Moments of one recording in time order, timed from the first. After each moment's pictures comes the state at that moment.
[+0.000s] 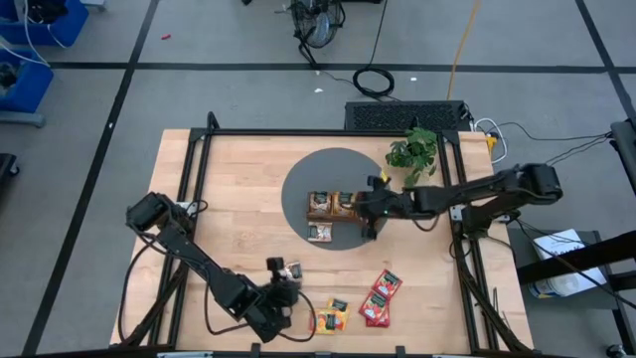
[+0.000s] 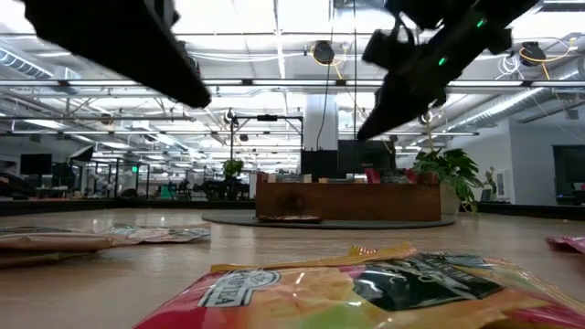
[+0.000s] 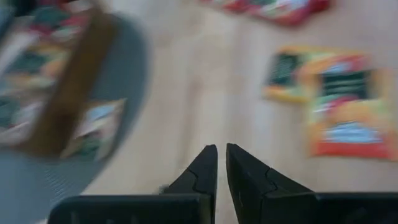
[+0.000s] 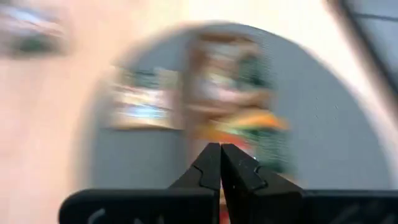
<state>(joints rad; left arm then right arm) -0.70 1.88 1.24 -0.37 -0.68 -0.48 0.05 1.37 0.73 -0.08 0.19 -0.01</state>
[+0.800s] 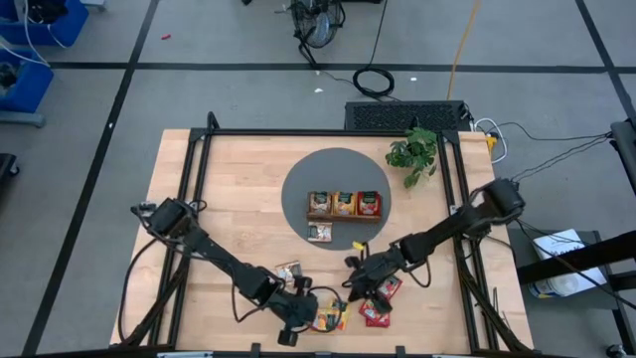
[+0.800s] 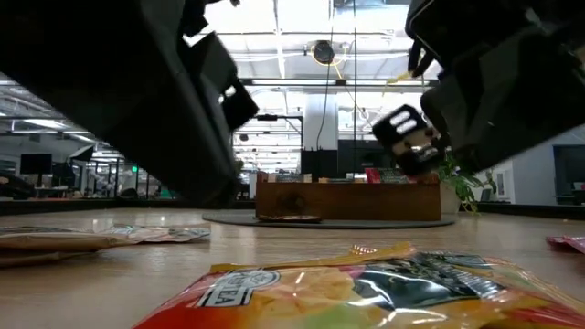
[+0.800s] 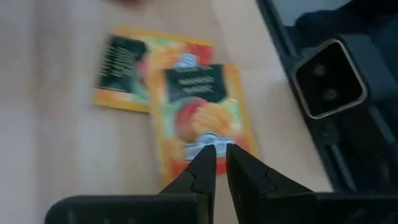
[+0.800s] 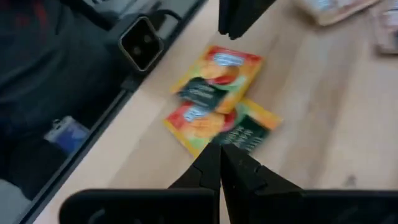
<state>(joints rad) -0.59 2.02 1.24 -0.03 -0.03 -0.37 0.43 1.79 0.73 0.47 -0.27 0.18</state>
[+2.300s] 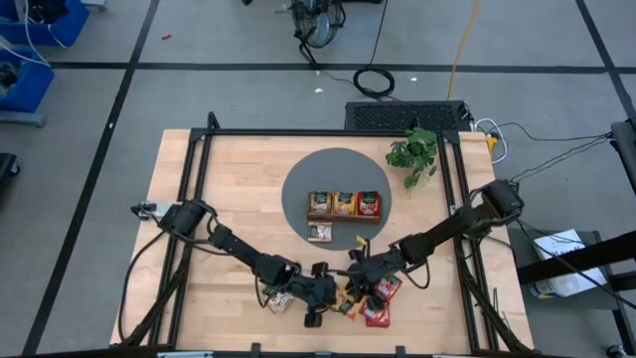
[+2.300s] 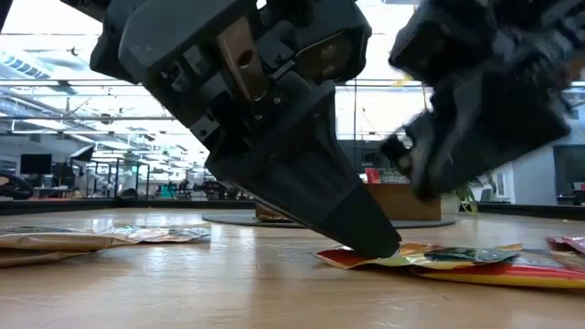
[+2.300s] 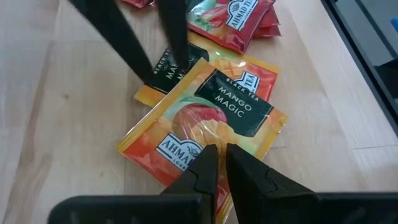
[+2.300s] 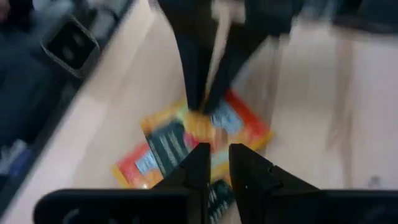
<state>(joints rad) -0.45 2.18 1.24 0.13 -0.05 -0.38 0.44 1.76 0.73 0.38 -0.08 0.30</state>
